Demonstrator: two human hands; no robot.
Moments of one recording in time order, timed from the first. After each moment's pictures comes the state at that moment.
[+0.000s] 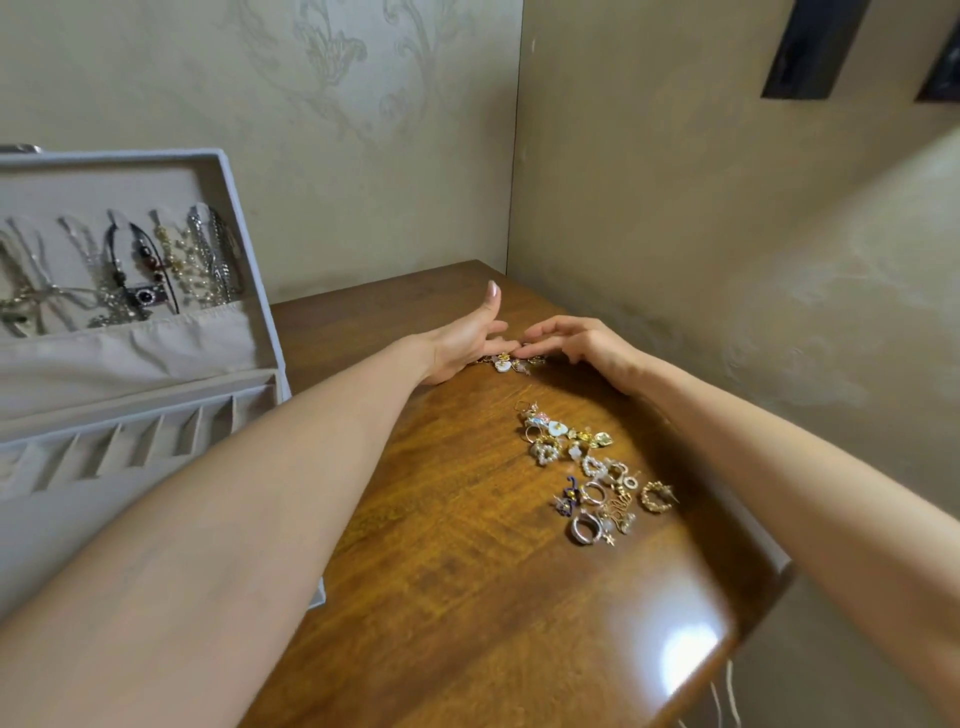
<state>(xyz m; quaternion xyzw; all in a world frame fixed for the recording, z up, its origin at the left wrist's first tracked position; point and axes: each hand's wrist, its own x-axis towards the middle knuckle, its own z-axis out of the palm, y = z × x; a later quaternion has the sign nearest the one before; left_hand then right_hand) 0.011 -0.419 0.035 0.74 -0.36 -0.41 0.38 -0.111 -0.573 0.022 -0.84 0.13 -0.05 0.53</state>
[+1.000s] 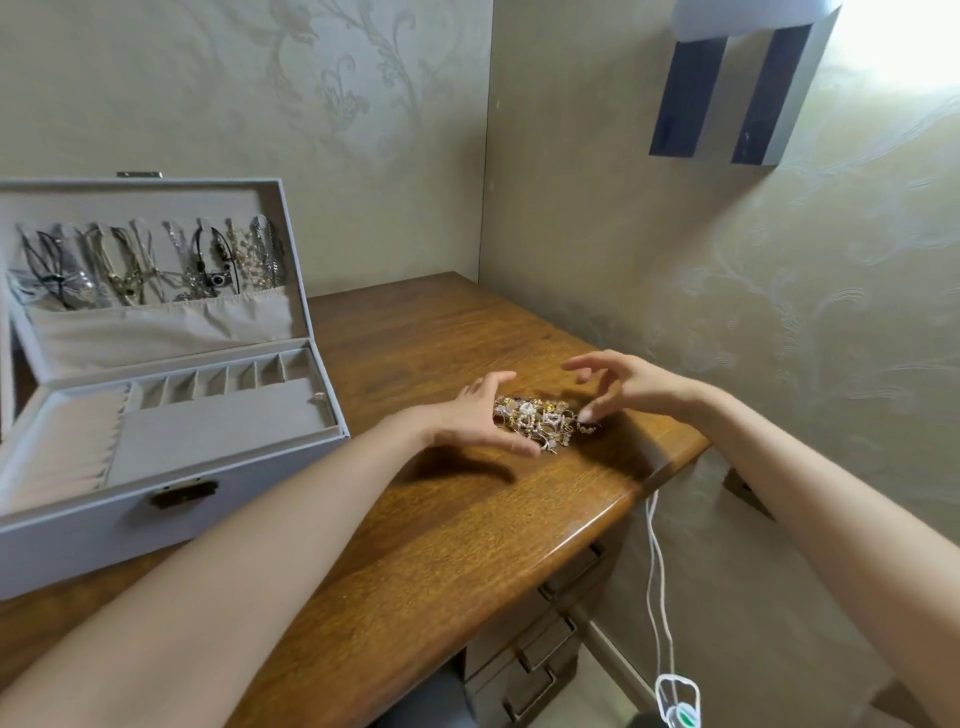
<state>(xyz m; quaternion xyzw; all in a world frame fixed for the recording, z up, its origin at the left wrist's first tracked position) -0.119 -0.329 0.016 0.76 -0.54 -0.28 0.23 -0.272 -0.520 0.048 -0.91 0.16 -0.02 0.39</state>
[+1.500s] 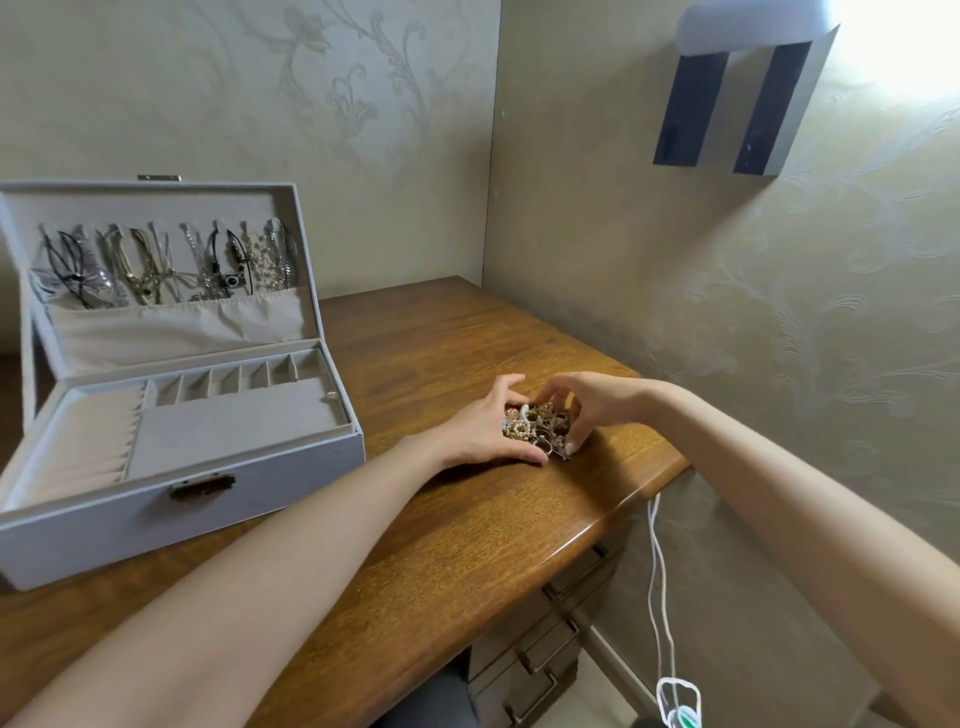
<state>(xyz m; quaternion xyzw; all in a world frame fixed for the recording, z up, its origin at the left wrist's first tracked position) -0.139 -0.324 0.009 0.77 -0.53 -0.21 0.30 -0.240 -0.489 0.046 -0.96 0.15 0.10 0.22</state>
